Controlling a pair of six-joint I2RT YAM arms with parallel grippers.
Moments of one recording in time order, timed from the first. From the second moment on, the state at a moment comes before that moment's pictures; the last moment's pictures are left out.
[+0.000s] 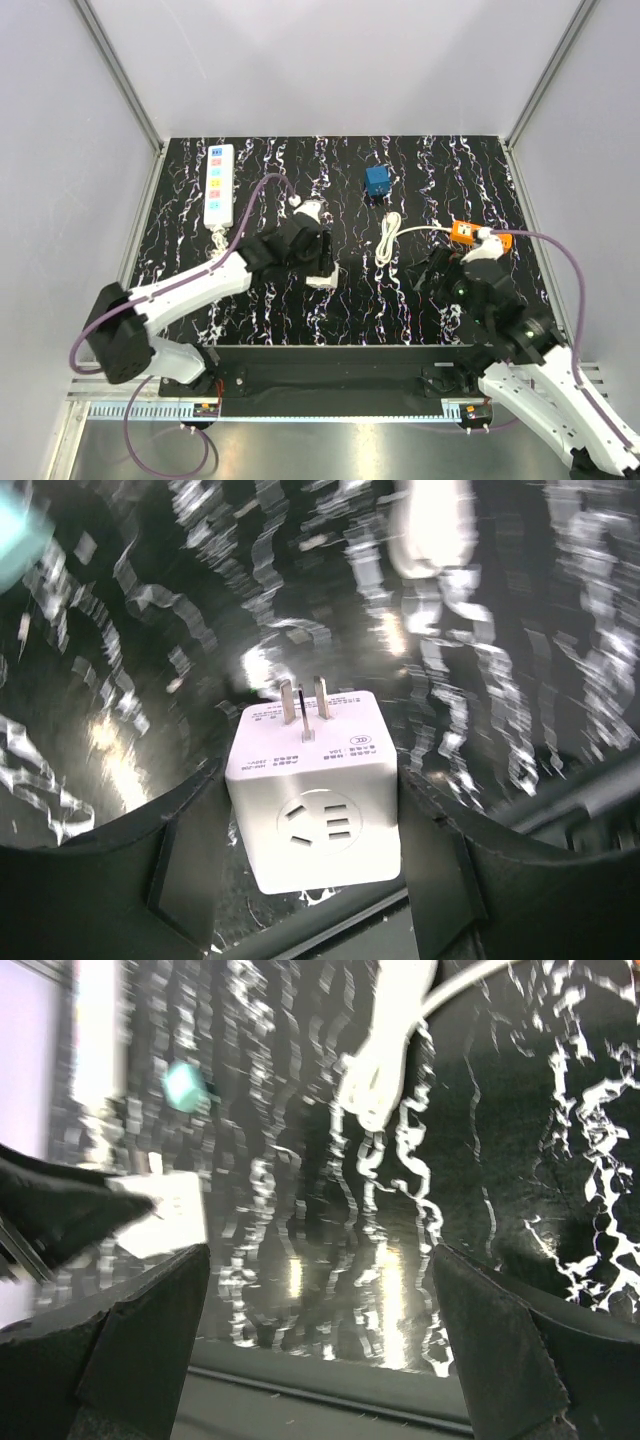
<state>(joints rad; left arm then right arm) -0.89 1.35 1.03 -0.47 -0.16 -0.60 0.60 0.49 0.73 -0.72 0.24 0.76</state>
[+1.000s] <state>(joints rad) -0.38 1.48 1.23 -0.53 0.61 -0.98 0.84 0.94 0.83 -0.11 0.22 -0.02</state>
